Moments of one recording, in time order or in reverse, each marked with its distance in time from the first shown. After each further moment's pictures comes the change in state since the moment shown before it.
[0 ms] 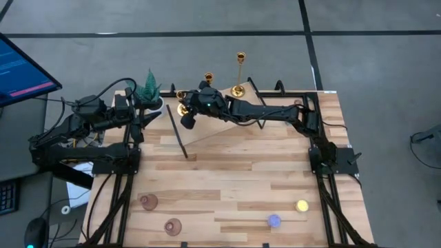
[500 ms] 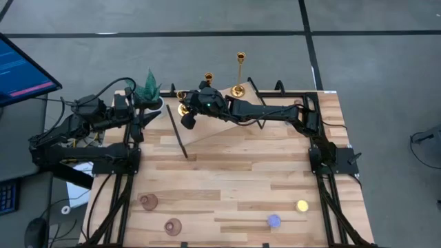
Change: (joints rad) left arm 0.000 0.000 0.000 0.015 0.000 0.000; right arm 0.000 0.000 -0.001 -0.010 0.002 0.000
